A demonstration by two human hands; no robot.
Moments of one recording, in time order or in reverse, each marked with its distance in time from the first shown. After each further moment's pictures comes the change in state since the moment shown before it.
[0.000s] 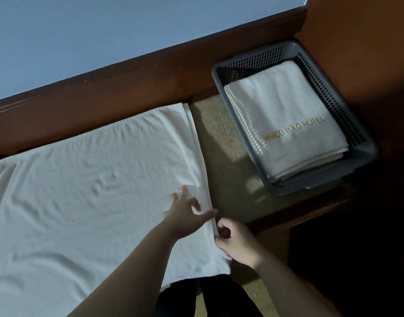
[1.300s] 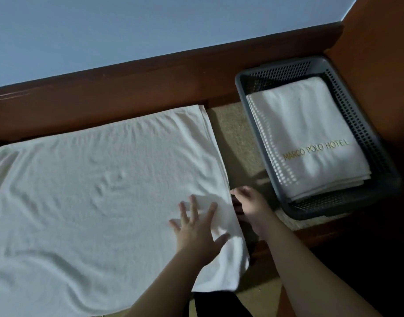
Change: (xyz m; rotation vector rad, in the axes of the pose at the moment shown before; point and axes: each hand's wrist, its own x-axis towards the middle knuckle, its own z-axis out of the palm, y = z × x) left_hand 0.003 0.000 0.042 0.333 0.161 -0.039; right_hand 0.094 -0.044 -0.053 0.534 0.217 0.166
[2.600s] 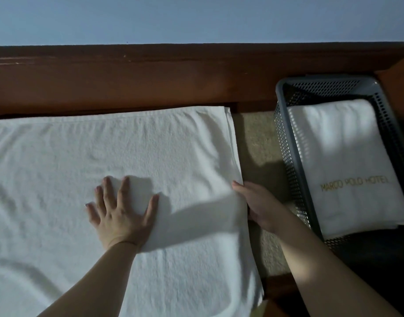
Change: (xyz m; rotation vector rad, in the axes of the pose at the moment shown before) left_hand 0.060 -0.178 -0.048 -0.249 0.590 -0.465; right_hand 0.067 -0.062 0.044 -0.111 -0.211 0.136
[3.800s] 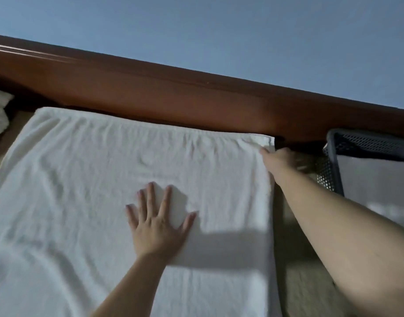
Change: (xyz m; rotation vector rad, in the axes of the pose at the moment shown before) left_hand 0.004 -0.014 0.000 -0.010 -0.076 0.027; right_hand 0.103 -0.161 0.064 -0.735 0.746 -0.221
